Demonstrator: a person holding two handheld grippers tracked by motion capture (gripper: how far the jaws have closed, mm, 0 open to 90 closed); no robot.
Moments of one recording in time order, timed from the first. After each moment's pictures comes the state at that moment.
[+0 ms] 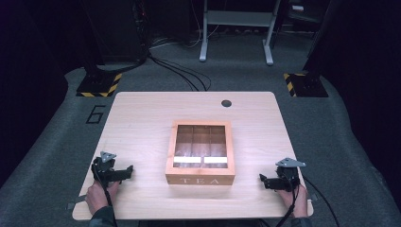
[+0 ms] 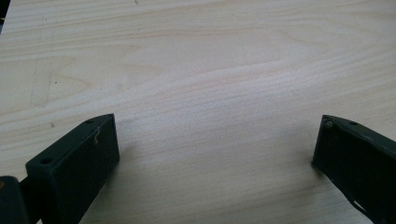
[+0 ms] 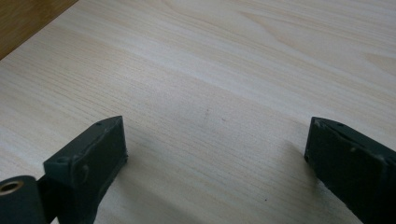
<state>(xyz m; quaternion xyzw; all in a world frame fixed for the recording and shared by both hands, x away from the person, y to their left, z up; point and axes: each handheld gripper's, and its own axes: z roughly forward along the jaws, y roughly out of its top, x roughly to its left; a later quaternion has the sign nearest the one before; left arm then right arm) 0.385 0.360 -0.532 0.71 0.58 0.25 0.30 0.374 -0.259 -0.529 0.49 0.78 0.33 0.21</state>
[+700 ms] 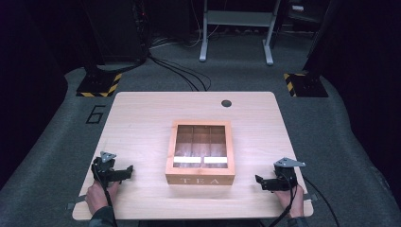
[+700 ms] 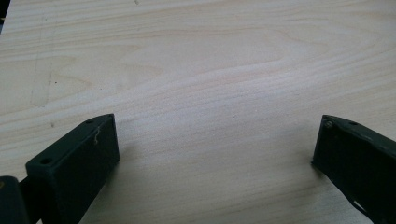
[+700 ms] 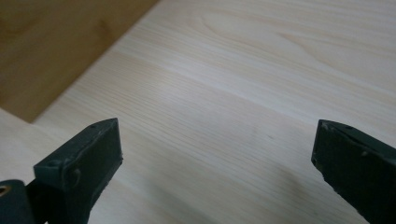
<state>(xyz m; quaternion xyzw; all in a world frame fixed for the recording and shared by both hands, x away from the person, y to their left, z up) 0.385 0.360 -0.532 0.71 0.58 0.25 0.30 0.367 -0.245 -0.515 0.47 0.78 0.37 0.17</state>
